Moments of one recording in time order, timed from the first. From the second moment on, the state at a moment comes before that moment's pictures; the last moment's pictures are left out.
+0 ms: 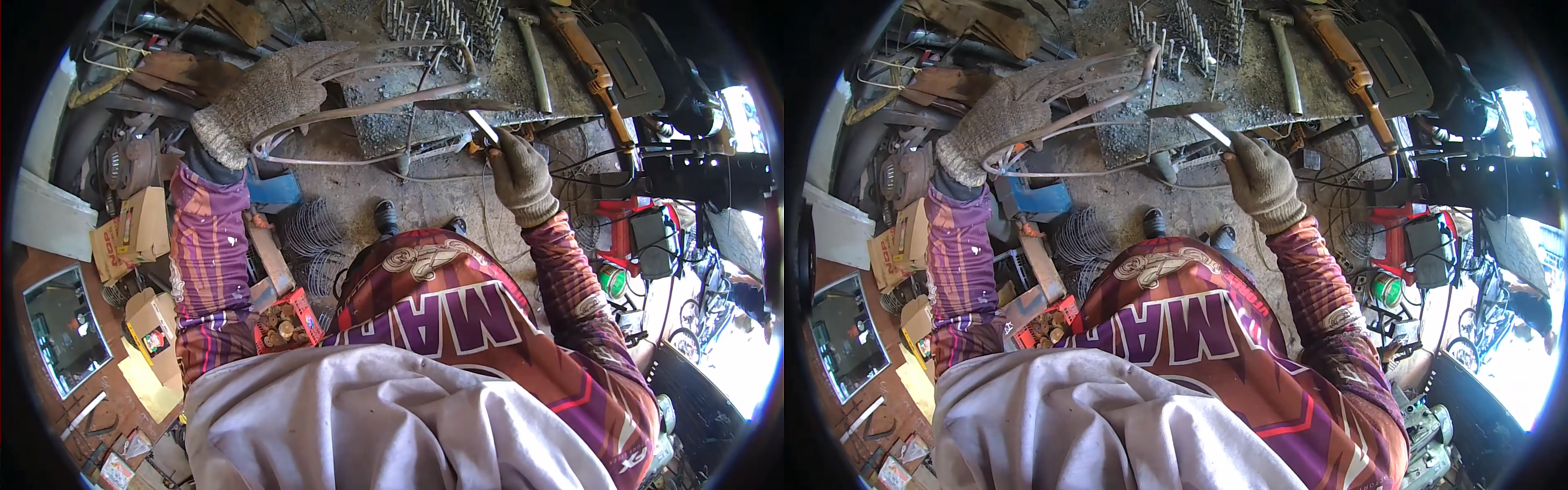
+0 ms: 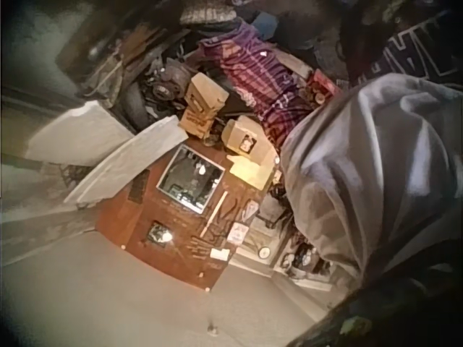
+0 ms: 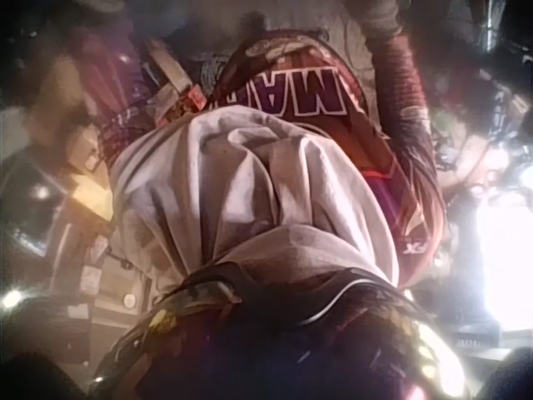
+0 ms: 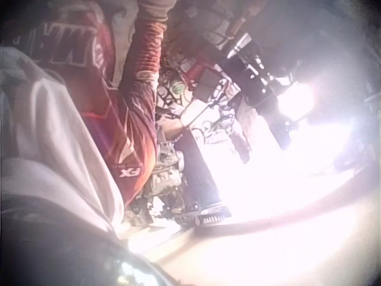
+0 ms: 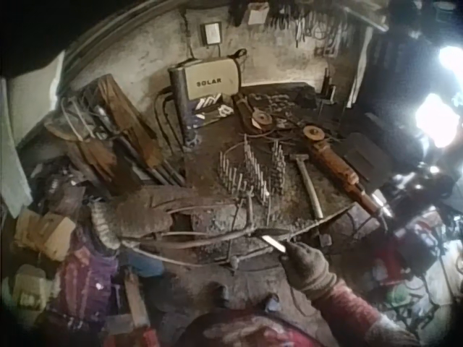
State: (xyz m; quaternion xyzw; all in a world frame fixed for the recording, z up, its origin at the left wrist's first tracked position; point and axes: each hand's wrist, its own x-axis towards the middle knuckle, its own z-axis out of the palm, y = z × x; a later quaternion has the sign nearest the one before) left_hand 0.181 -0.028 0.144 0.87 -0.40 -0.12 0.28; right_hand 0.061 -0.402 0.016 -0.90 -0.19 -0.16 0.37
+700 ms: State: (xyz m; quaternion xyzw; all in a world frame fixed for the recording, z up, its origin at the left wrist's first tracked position) left_hand 0.159 -0.049 0.176 0.84 -0.24 -0.26 0.42; right_hand 0.060 -0.403 0.025 -0.92 -0.23 -0.12 0.29
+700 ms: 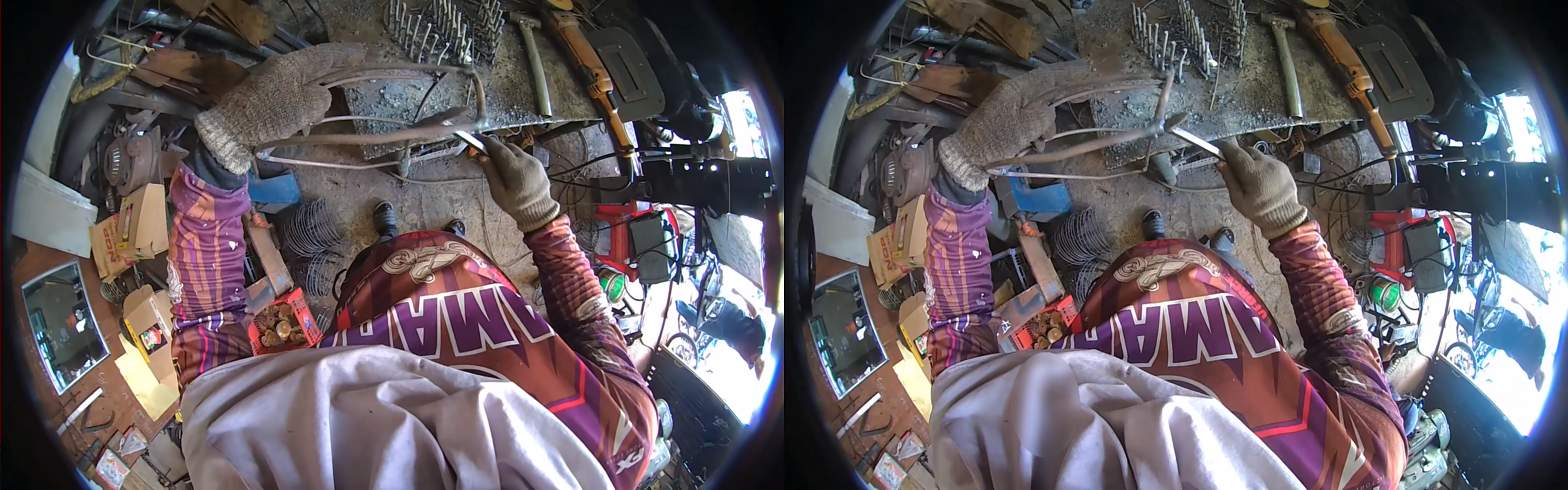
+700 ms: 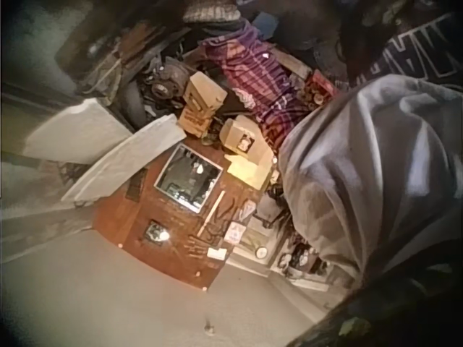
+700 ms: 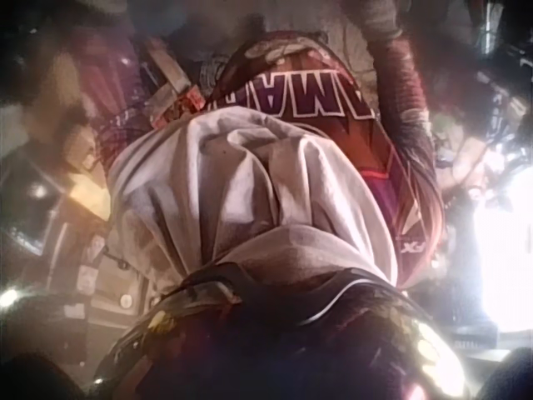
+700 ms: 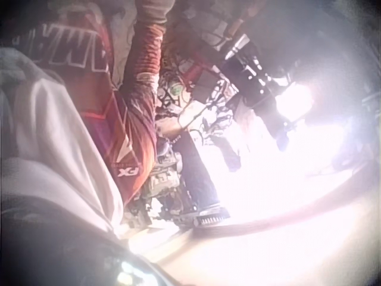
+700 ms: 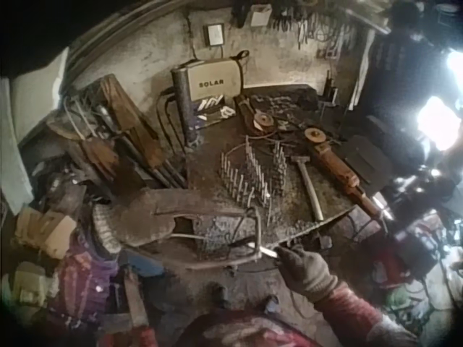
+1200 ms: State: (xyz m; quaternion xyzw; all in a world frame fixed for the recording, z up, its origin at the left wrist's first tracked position) left_hand 0.124 -0.113 0.189 0.94 -0.15 -0.14 0.29; right_hand 0.031 -0.372 0.033 -0.94 -0.10 -0.13 0.31
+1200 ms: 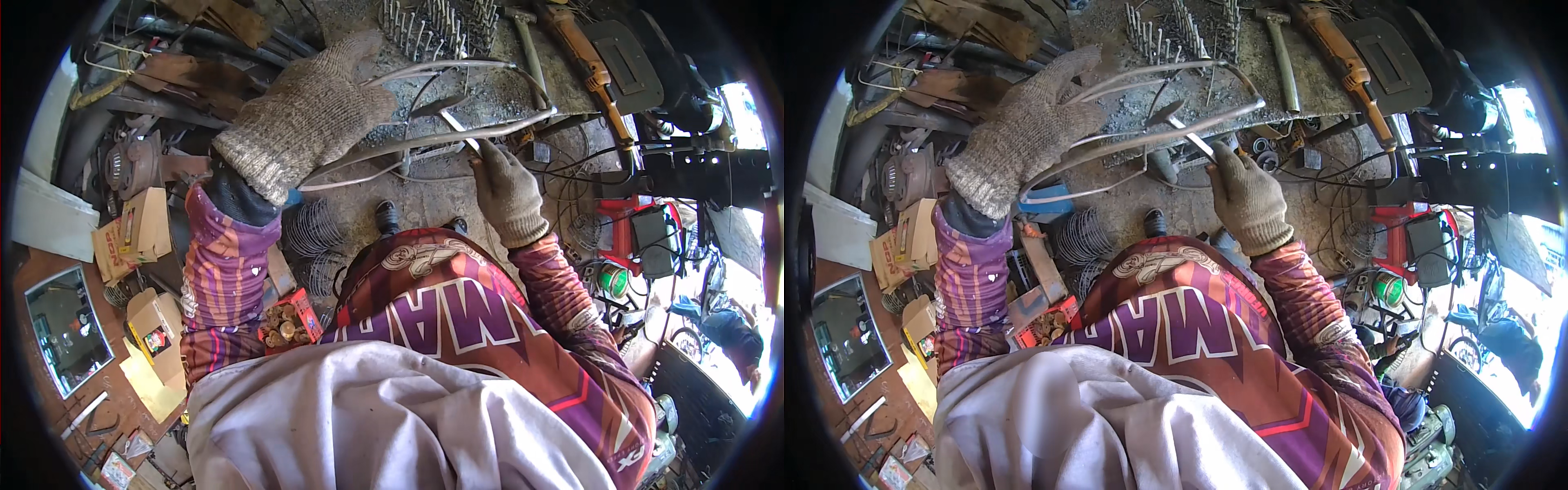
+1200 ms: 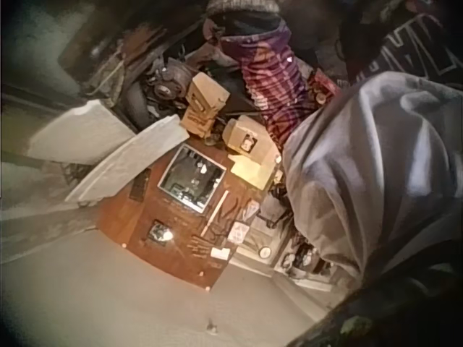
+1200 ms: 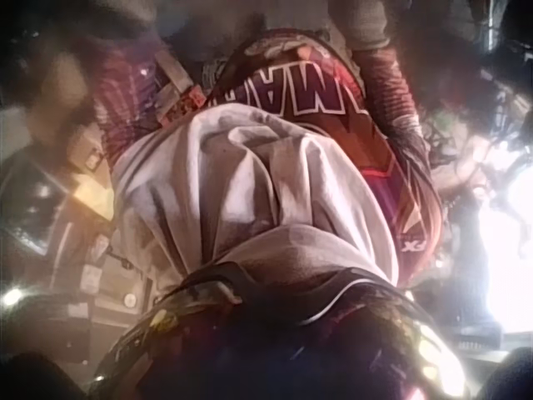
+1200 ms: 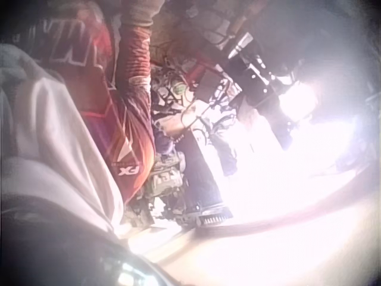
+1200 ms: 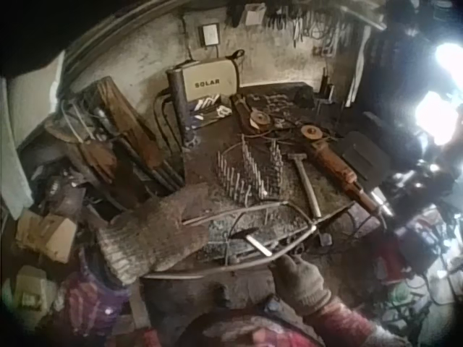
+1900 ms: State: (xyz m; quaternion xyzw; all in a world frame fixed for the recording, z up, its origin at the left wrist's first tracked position) left_hand 0.127 -0.108 0.187 0.94 -0.12 -0.14 0.28; right_hand 0.022 -0.371 0.020 -0.94 -0.09 -0.11 0.30
